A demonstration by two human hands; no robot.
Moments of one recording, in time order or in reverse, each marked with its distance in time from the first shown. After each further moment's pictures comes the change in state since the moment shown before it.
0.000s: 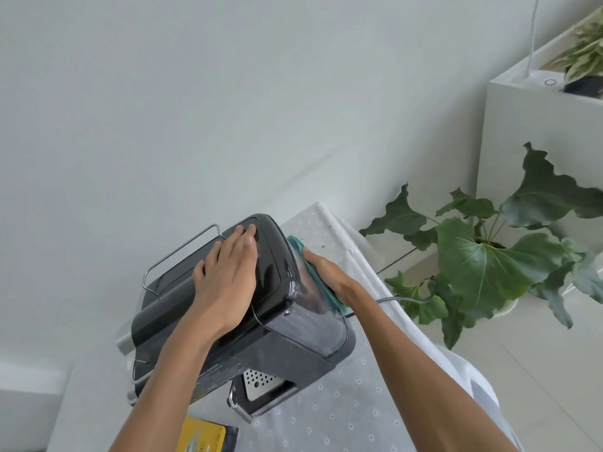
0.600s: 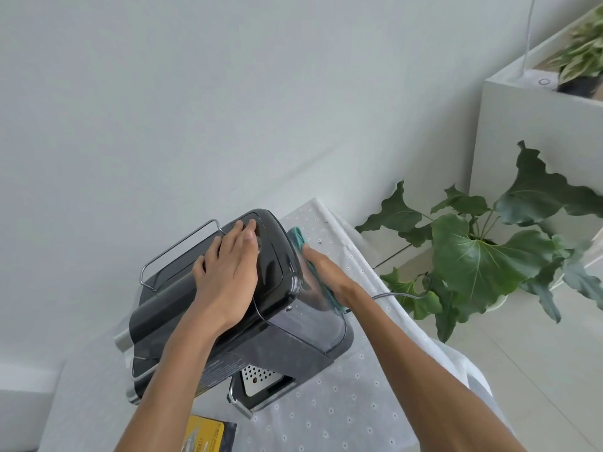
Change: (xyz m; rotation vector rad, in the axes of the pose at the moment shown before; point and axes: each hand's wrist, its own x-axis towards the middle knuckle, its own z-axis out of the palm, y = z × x) left_hand 0.000 0.001 0.001 -0.058 -0.001 -0.003; right_hand -0.014 0.001 0.007 0.025 -0.014 -0.076
